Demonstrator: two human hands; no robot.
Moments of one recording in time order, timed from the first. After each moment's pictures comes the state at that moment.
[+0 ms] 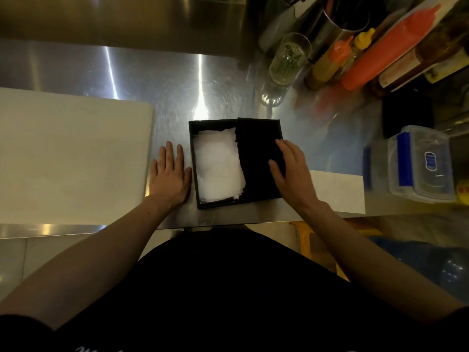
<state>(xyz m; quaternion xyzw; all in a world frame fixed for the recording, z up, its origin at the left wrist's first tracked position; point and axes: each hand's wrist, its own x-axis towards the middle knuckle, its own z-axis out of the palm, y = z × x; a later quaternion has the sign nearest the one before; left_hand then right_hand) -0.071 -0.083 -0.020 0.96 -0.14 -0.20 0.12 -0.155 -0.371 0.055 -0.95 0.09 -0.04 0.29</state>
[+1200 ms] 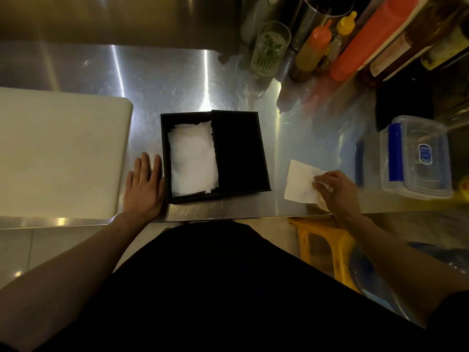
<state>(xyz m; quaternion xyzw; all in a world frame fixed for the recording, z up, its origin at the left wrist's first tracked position) -0.120 -0.081 -0.018 0.97 -0.13 -0.17 0.11 -0.252 -0.541 0.008 -0.95 0.21 0.08 0.23</state>
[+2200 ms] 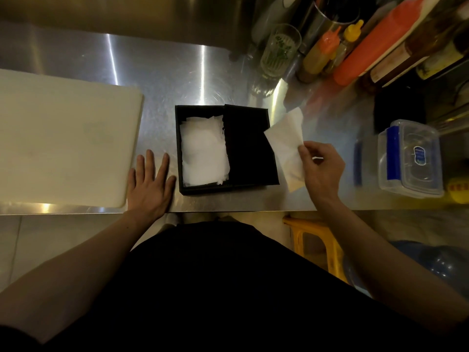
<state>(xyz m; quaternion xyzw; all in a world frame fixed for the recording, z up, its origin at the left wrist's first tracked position) -0.139 -0.065 -0.031 0.98 -0.09 -0.14 0.12 -0.195 -0.432 0.079 -0.87 0.26 -0.17 0.39</state>
